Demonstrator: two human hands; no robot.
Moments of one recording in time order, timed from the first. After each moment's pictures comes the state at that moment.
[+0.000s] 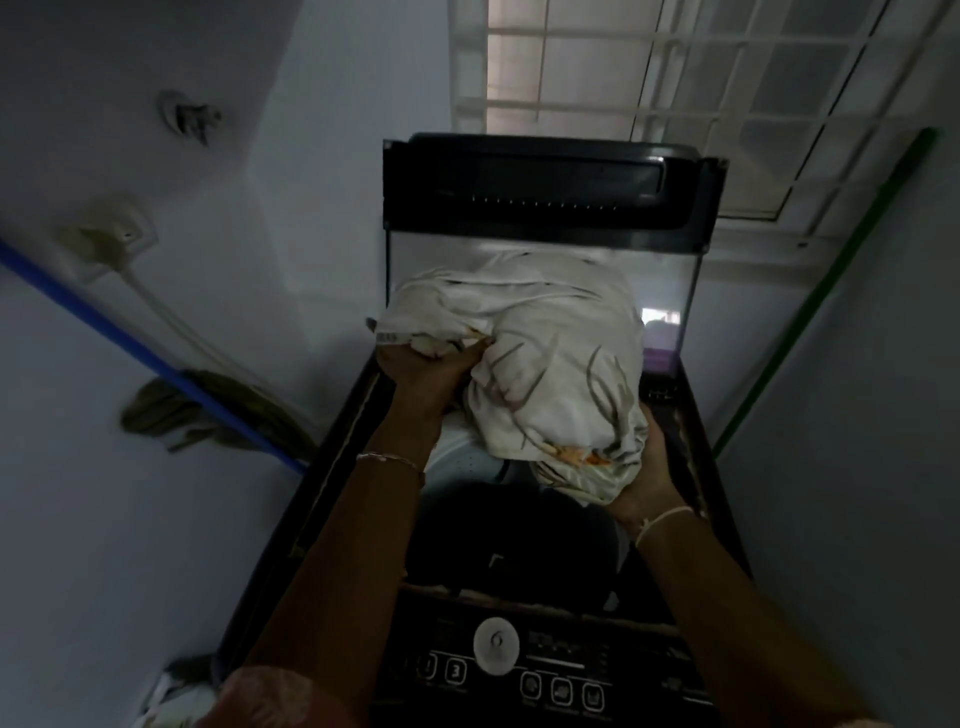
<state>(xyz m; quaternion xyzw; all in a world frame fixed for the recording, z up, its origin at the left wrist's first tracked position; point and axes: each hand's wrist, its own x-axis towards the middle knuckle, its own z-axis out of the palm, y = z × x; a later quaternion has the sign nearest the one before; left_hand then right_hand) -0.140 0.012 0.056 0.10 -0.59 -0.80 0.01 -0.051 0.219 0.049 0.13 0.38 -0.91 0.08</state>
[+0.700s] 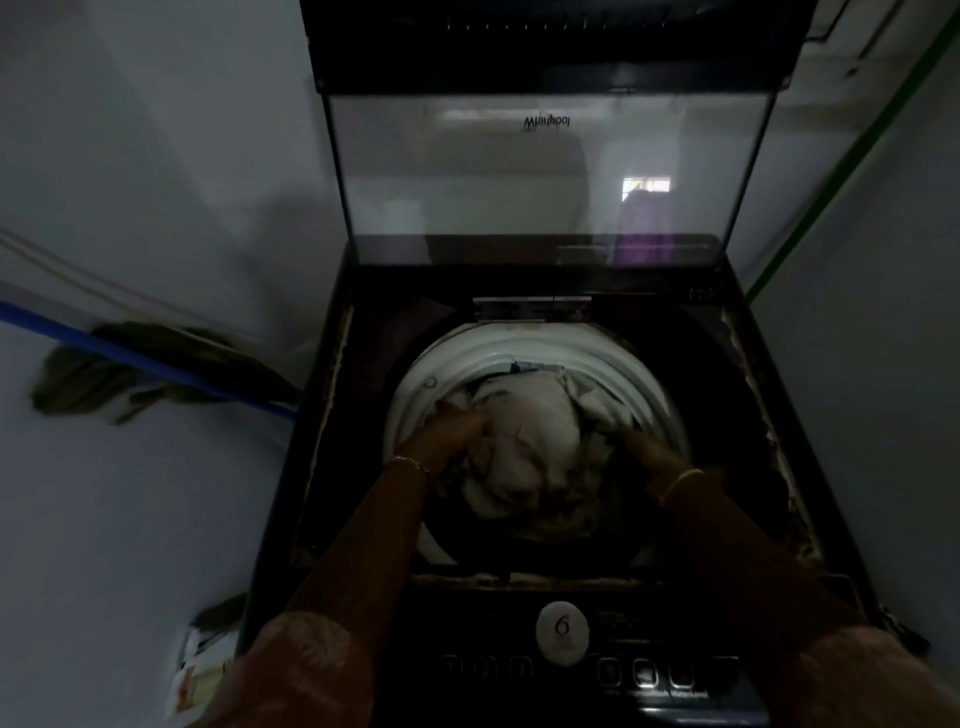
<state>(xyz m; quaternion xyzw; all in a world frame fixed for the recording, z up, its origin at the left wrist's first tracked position) -0.175 -0.017 -0.184 0.16 -0.75 -0.54 -0.35 -0.082 0.218 -0.091 0.37 0.56 -0.71 0.19</state>
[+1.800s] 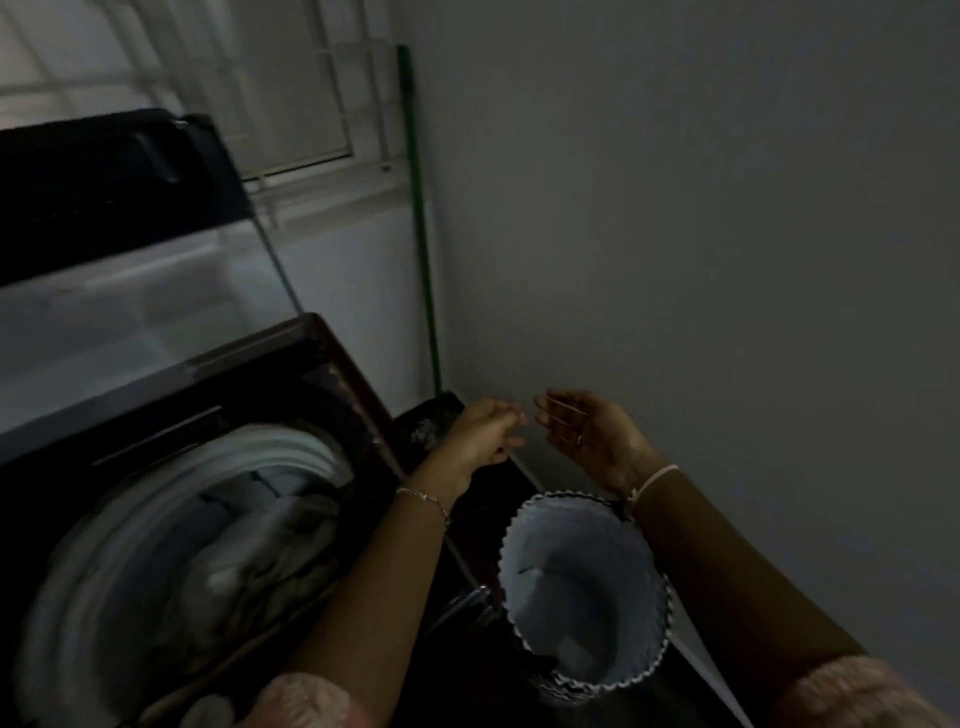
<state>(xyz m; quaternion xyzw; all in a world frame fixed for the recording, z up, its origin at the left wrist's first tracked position) 0.035 0.360 0.008 -0.17 -0.71 -0.52 -0.44 0.138 0.478 0.008 0.36 0.42 -0.83 -0.13</state>
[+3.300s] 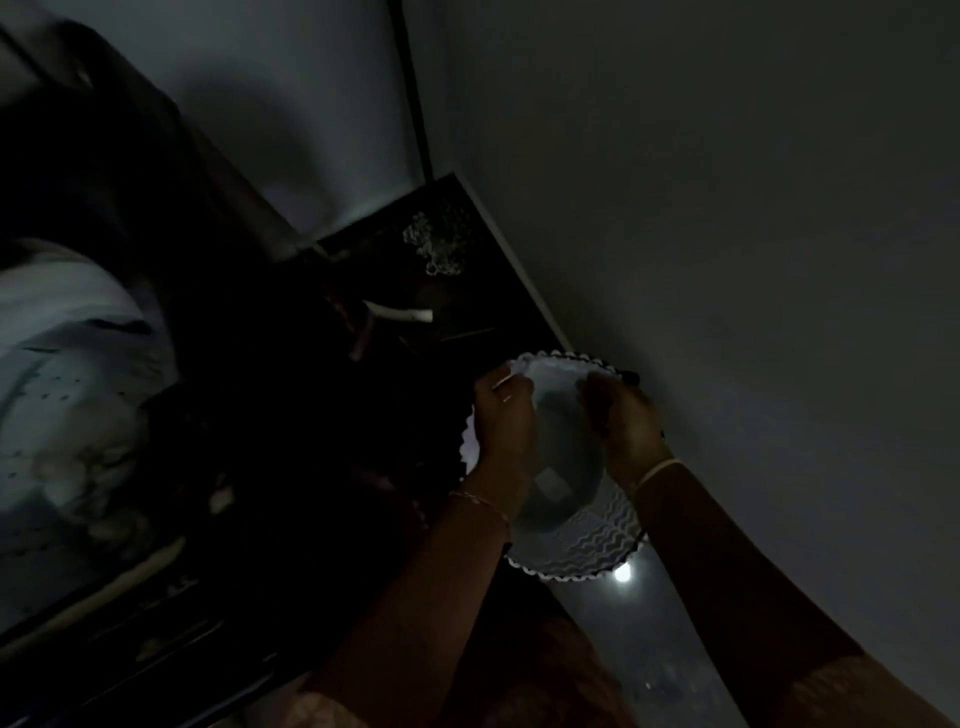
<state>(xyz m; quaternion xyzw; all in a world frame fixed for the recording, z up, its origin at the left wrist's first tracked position) 0.092 0.473 -0.221 0.24 -0.70 -0.58 -0.36 0.162 0.572 -0.223 0.57 0.36 -0.73 -0.05</state>
